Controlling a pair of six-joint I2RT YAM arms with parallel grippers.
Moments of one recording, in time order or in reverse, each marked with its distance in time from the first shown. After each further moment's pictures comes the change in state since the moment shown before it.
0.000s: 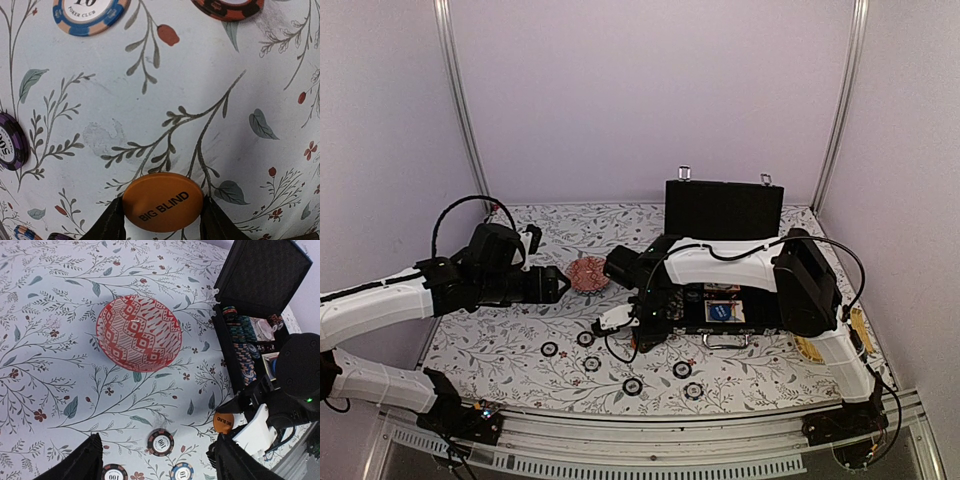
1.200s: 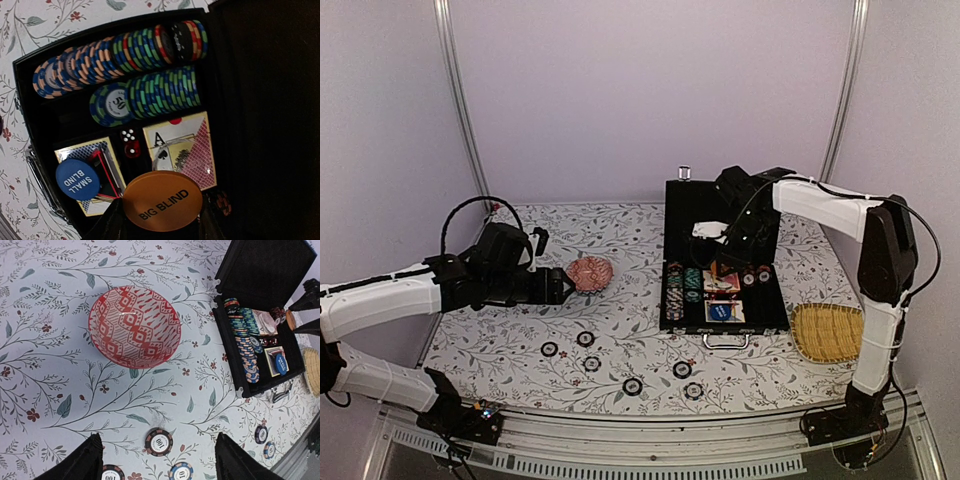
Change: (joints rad) left arm 0.000 0.062 0.020 0.004 0.026 0.001; right arm -0.460 -0.390 -0.243 0.002 0.029 0.008
